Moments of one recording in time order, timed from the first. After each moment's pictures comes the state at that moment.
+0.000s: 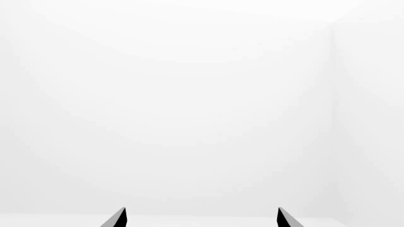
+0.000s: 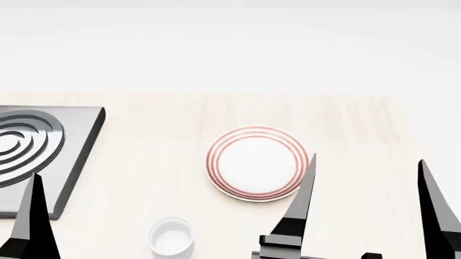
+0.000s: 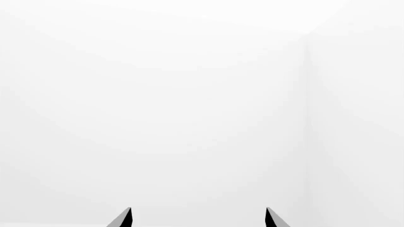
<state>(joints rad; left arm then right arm) 0.06 -0.34 0.10 0.87 -0.35 -0.29 -0.30 0.05 0.28 -0.13 -0.98 0.09 0.55 0.36</state>
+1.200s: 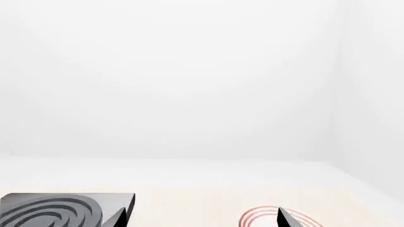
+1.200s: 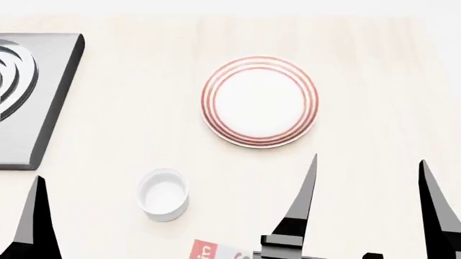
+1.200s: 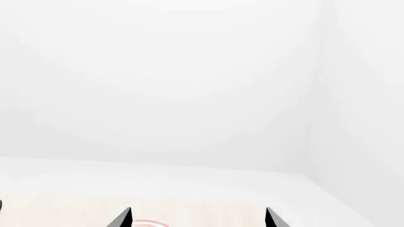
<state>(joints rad) 0.06 -0.38 0.14 0.88 -0.35 -0.28 -0.33 0.05 0.31 -0.14 -0.98 0.12 0.55 0.40</state>
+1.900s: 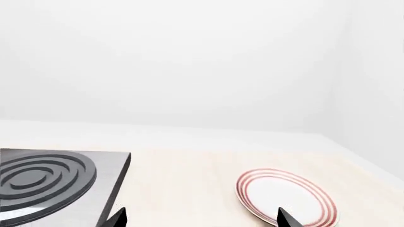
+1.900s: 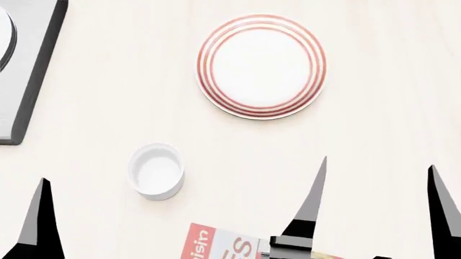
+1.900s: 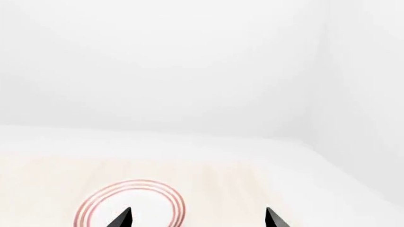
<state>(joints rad) 0.06 -0.40 0.15 0.87 -0.38 -0.27 -0.33 0.04 0.32 -0.11 -0.99 0.17 0.56 0.43</state>
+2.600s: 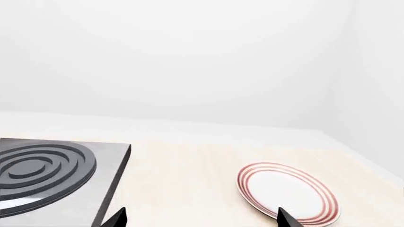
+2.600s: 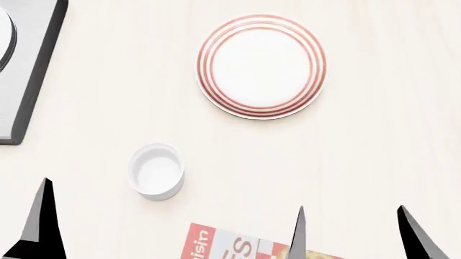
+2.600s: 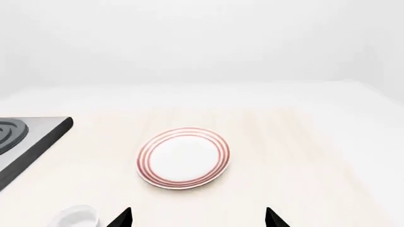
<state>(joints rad) 0.05 -0.41 0.14 0.83 -0.42 -0.25 -0.33 0.14 1.06 -0.52 -1.04 0.83 0.14 1.04</state>
